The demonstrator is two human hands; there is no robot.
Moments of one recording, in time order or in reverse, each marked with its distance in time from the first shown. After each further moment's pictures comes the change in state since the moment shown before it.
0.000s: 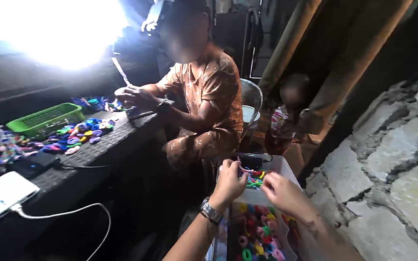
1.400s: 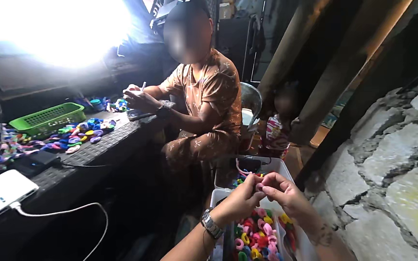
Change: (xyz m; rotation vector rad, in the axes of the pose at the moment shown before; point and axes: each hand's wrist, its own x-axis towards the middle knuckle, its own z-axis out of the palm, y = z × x) left_hand -0.027 0.011 0.013 -0.525 -0.423 0.371; right_hand -0.015 0.001 0.008 1.185 0.193 -0.095
